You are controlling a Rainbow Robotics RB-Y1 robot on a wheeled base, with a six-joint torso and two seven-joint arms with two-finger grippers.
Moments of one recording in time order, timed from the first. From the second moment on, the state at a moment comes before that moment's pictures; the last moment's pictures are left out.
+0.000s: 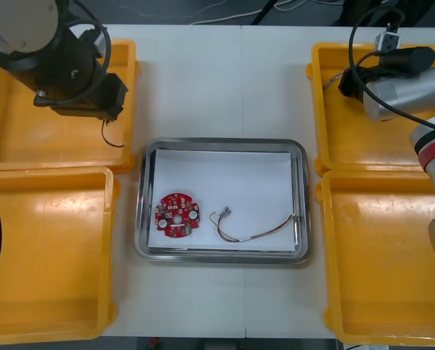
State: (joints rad) right arm -0.88 -0.46 0.09 -0.84 -0.22 0.63 1.13; left arm -0.82 0.56 -0.10 -1.74 0.69 1.91 -1.15
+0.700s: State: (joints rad) right arm -0.88 -0.48 0.01 -1.13 -0.34 1.29 1.23; left arm -0.78 0.56 -0.42 -1.88 0.60 1.82 -0.68
